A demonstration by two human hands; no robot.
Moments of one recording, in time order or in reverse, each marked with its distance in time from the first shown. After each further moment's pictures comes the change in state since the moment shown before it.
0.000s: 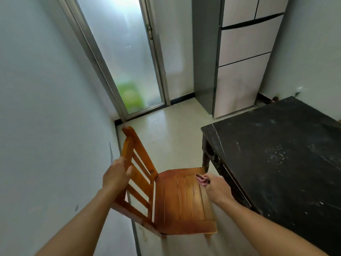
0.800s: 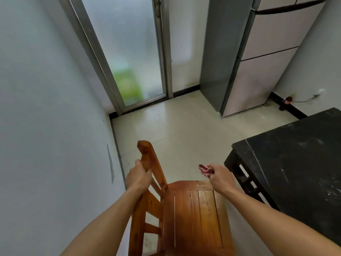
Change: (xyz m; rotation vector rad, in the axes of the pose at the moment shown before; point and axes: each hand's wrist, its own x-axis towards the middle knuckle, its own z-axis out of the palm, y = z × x) left_hand 0.231 -0.055 0.056 -0.091 -0.237 -0.221; right_hand 0.206 -0.159 0.056 -0.039 -0.035 0.051
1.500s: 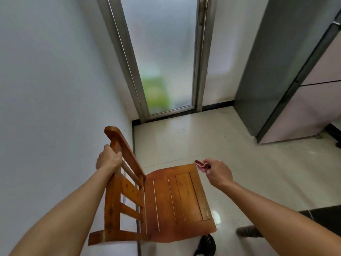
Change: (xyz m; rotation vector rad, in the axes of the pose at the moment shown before) left_hand 0.278 -0.036 -0.123 -0.034 0.241 -0.309; right_hand 0.251 -0.156 0.024 -0.069 -0.070 -0.278
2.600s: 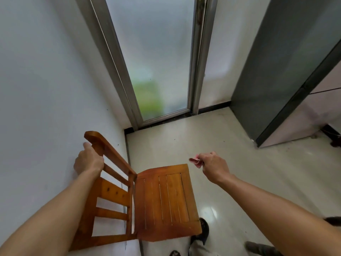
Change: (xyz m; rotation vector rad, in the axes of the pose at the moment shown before) left_hand 0.194 0.047 -0.042 0.178 0.122 0.043; right_hand 0.172 -0.075 -0.001 -0.290 0.016 -0.123
